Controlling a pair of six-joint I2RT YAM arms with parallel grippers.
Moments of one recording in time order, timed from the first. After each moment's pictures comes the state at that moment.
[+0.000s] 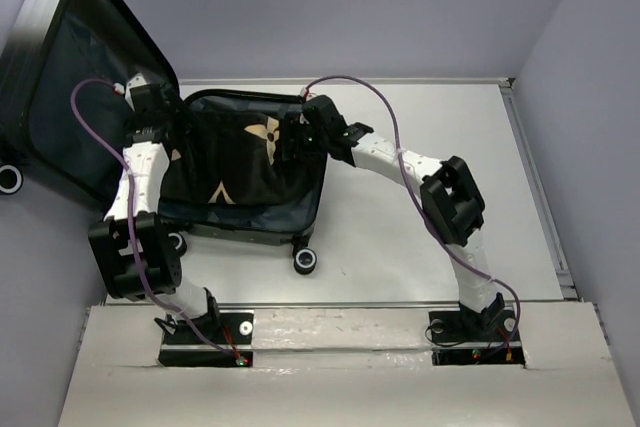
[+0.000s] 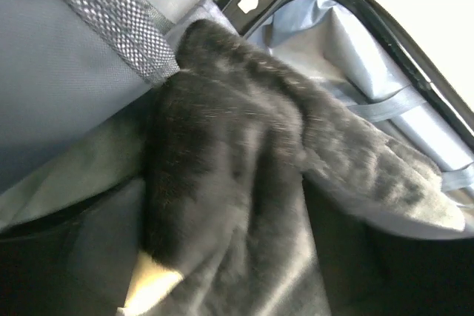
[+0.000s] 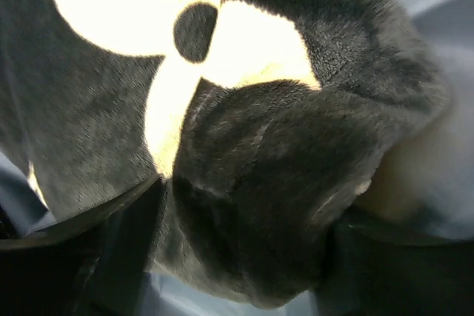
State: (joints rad) left arm 0.18 1.54 1.26 -0.35 -0.11 -0.47; right arm 0.74 2.16 1.79 -0.25 -0.16 0.60
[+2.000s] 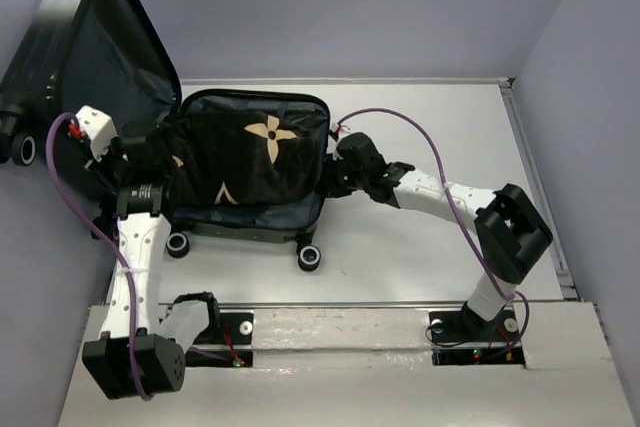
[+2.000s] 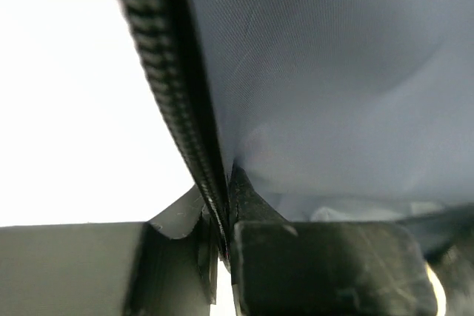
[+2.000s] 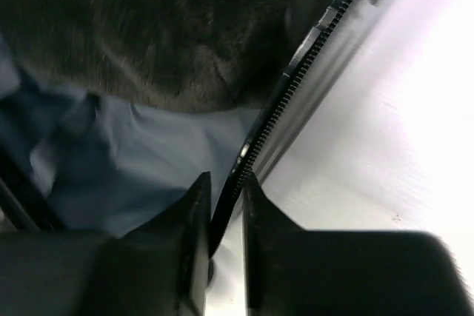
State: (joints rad) left arm 0.15 1.03 1.02 -0.31 -1.14 -0.25; right arm 0.75 1.72 1.16 -0.09 -0.13 0.49
